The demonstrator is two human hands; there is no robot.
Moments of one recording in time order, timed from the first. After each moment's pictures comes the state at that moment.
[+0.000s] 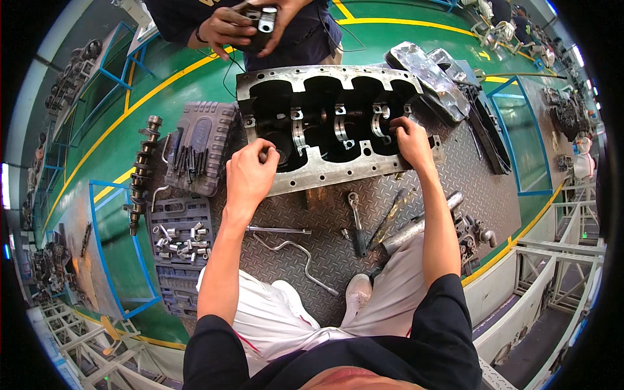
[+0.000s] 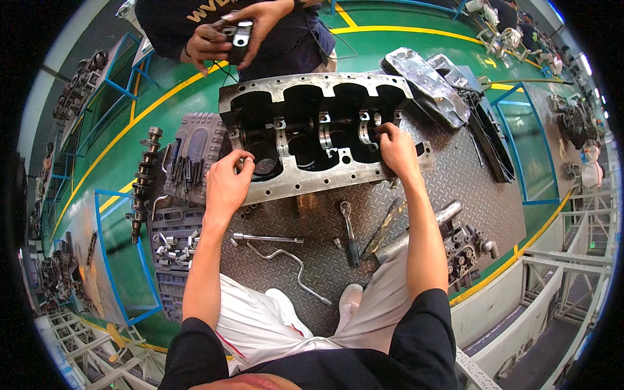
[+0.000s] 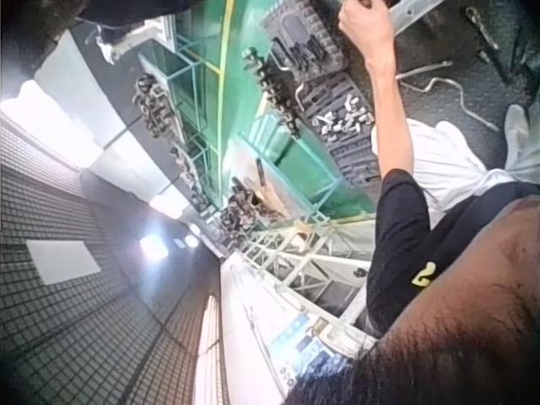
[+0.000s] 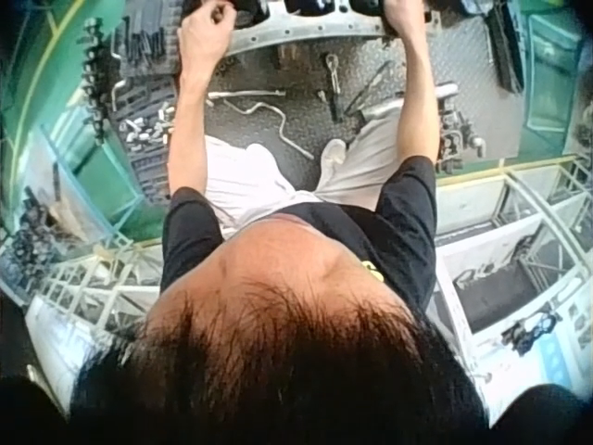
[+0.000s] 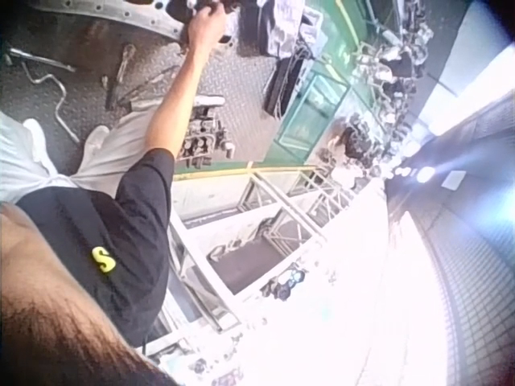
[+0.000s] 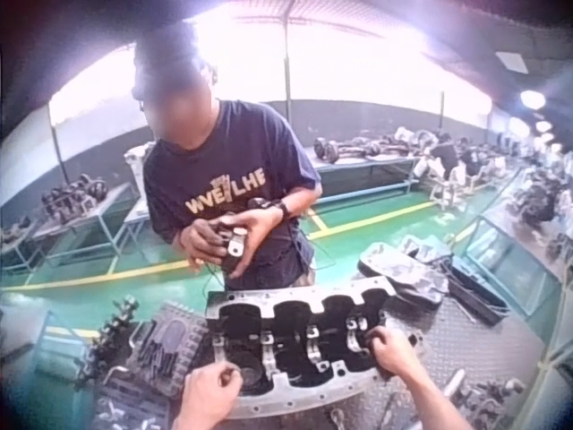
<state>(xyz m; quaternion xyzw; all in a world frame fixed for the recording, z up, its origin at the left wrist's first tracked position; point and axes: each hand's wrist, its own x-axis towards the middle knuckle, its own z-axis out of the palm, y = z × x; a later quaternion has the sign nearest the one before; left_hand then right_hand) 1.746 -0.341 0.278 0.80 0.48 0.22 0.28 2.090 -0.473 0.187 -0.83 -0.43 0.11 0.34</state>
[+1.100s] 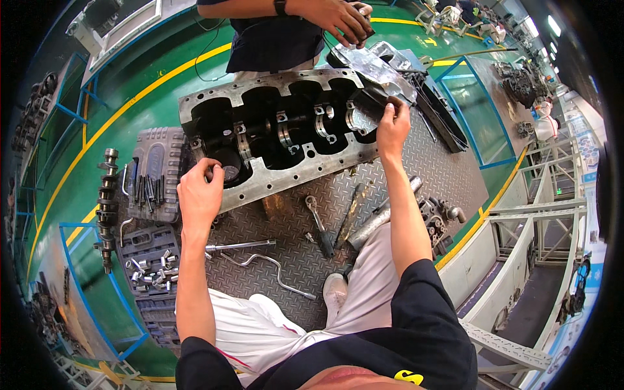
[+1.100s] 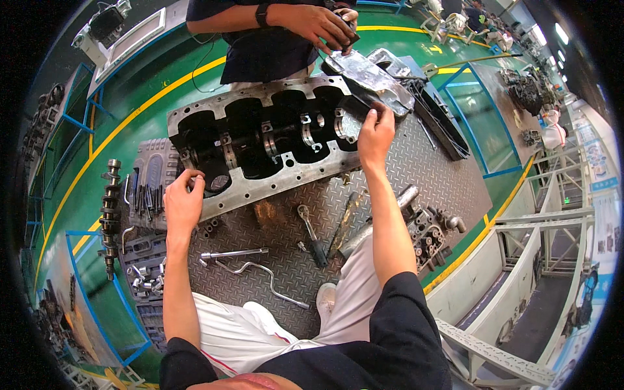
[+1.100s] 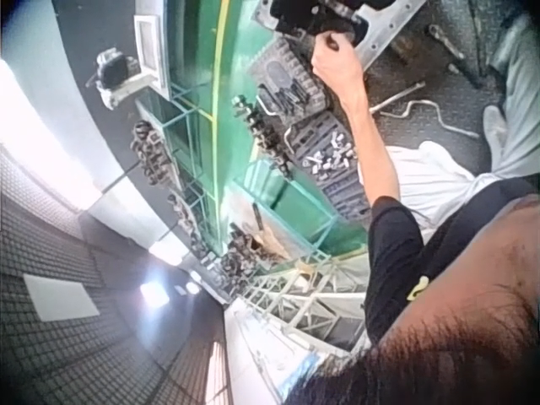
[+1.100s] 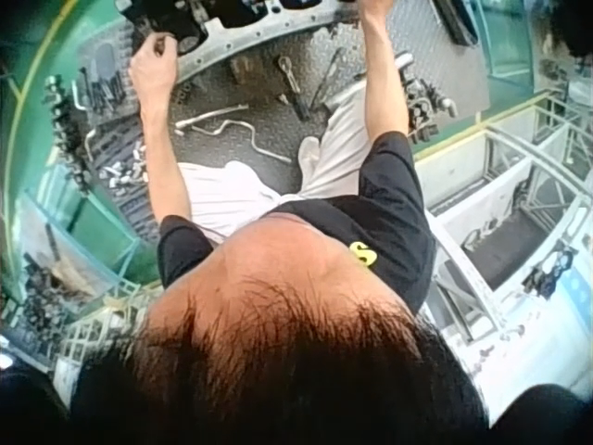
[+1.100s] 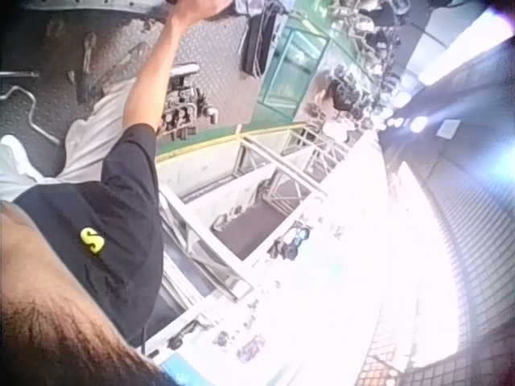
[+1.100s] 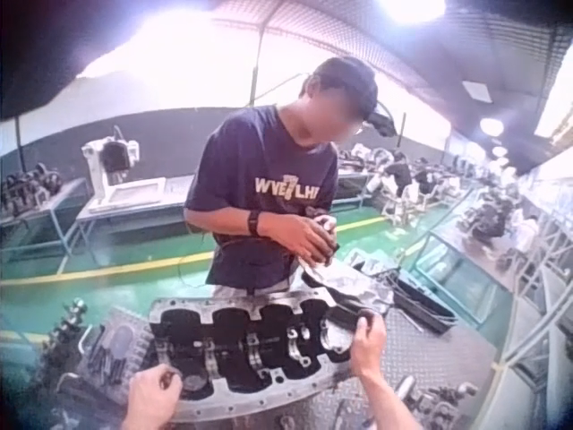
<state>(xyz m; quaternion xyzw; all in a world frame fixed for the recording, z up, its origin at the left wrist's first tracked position) 1.748 -0.343 0.281 0.81 0.48 0.22 0.26 2.122 -0.497 0.212 -0.78 -0.26 -0.16 0.55</state>
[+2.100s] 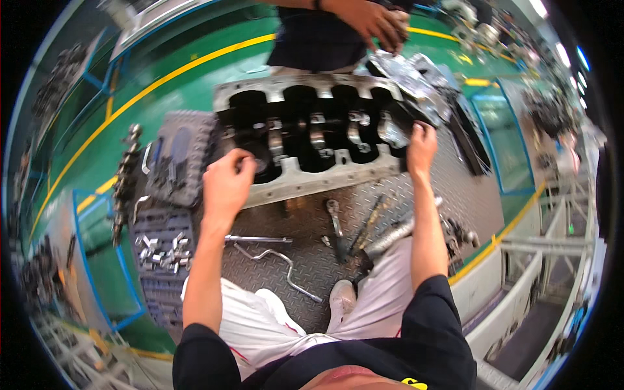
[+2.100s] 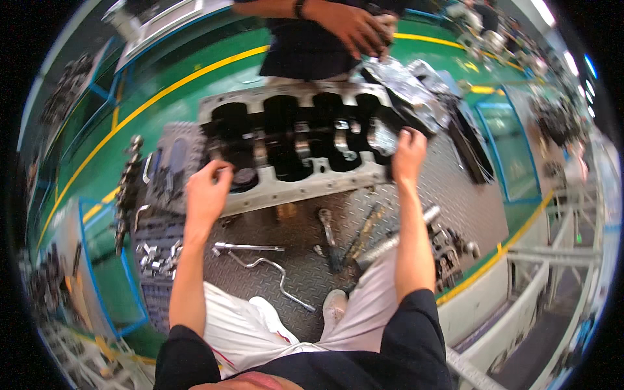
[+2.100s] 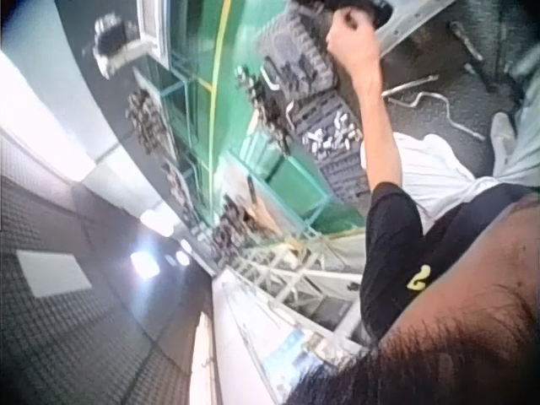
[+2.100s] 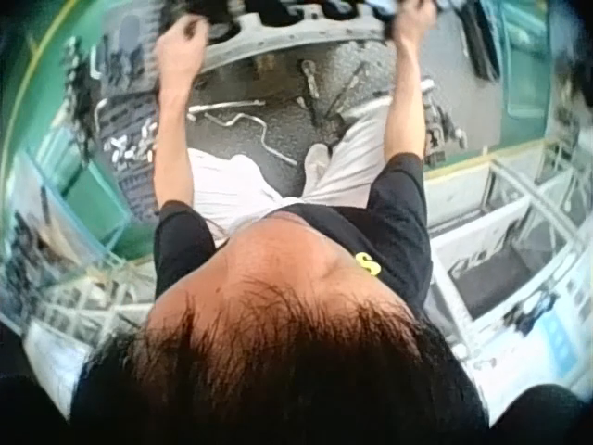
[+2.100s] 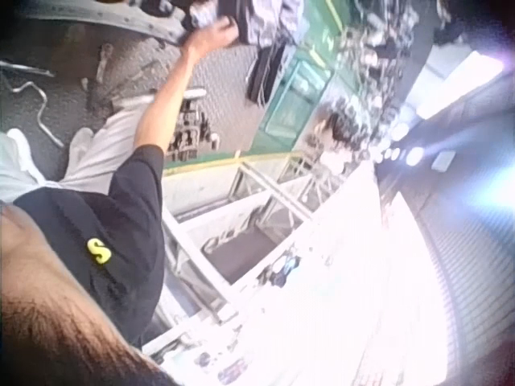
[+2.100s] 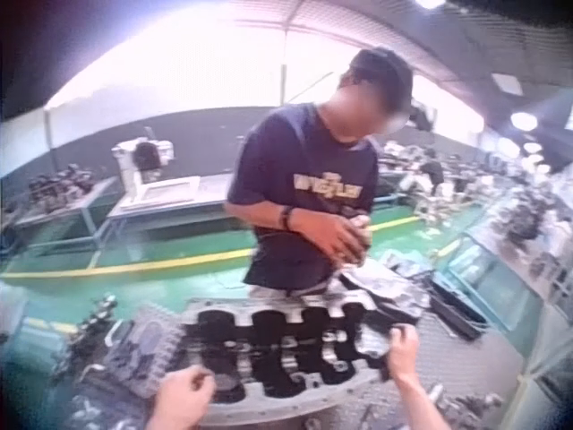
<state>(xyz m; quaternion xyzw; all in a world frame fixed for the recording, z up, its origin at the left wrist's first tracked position) 1.732 -0.333 0.275 0.79 0.49 0.24 0.28 2.135 -0.491 0.167 -0.82 -0.29 -0.10 0.48</state>
